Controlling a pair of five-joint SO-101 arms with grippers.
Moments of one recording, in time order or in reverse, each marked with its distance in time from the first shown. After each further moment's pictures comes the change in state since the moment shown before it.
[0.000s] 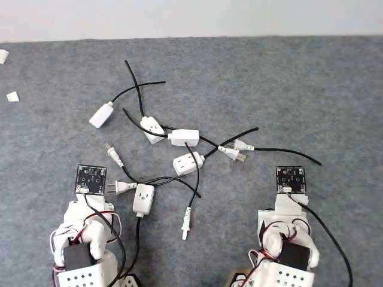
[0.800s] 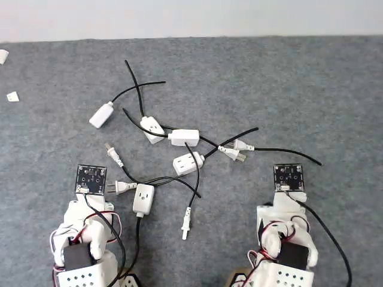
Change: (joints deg) left arm 0.2 0.0 0.0 -1.8 0.0; right arm -1.8 0.0 0.0 -5.4 0.0
